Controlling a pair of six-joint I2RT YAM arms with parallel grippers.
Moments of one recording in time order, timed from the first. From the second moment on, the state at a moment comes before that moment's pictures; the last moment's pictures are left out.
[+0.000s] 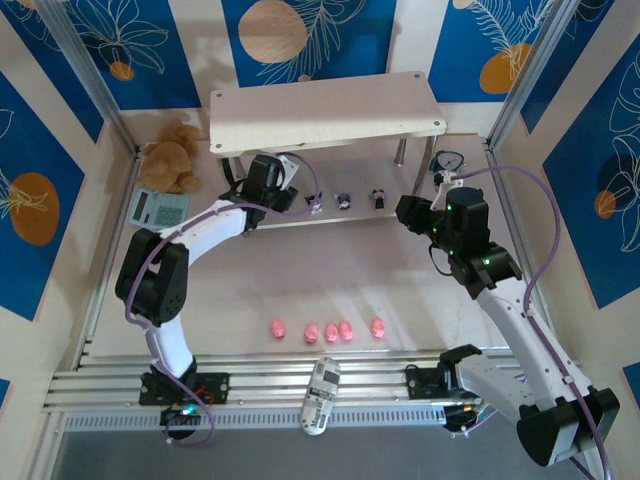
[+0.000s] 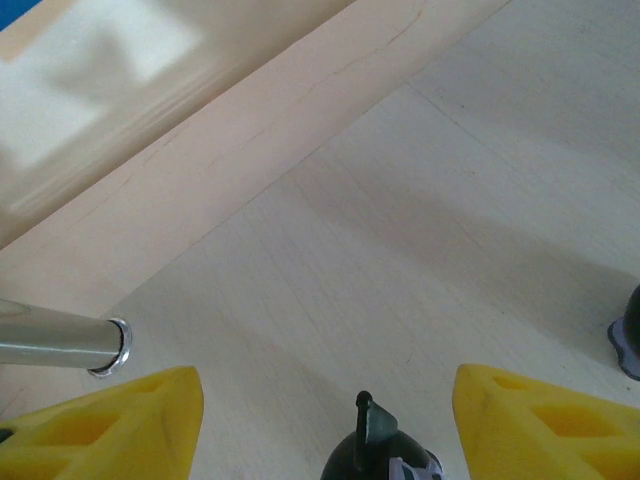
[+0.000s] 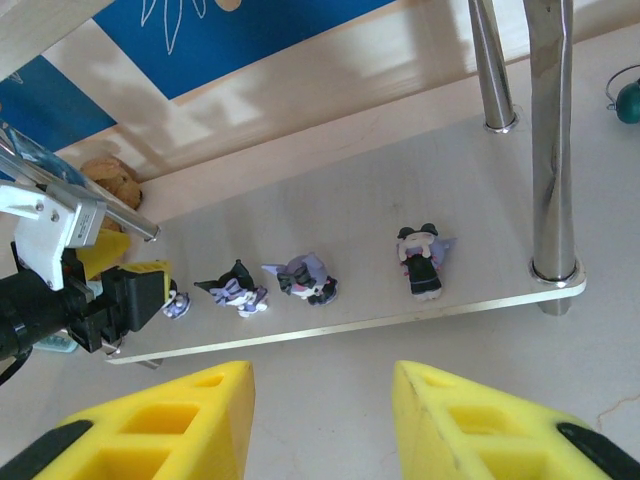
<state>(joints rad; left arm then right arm) -0.48 1.82 1.32 -0.13 -0.21 0.24 0.29 0.93 0.92 -0.41 -0.06 0.48</state>
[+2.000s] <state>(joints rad) -0.44 1.83 1.32 -0.18 -0.08 0.28 0.28 0.93 0.92 -0.41 -0.06 0.50</state>
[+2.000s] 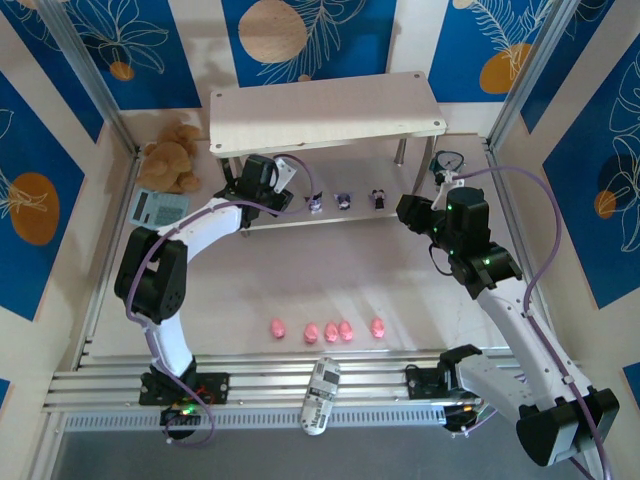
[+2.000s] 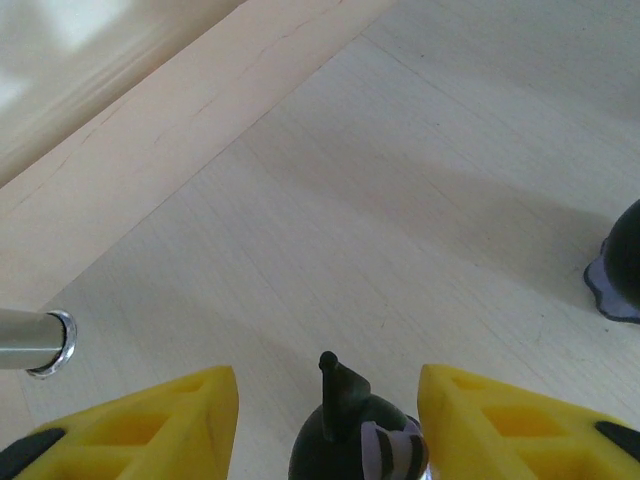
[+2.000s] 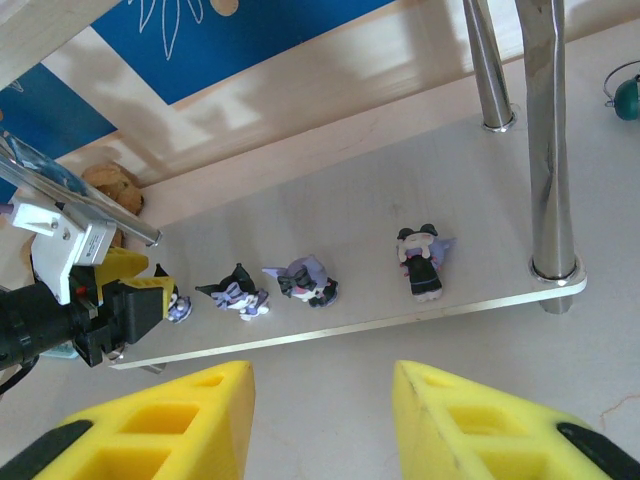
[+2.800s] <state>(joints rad) -0.42 1.85 1.32 -0.20 0.01 0.33 0.28 0.93 0.92 -0.41 -0.06 0.51</state>
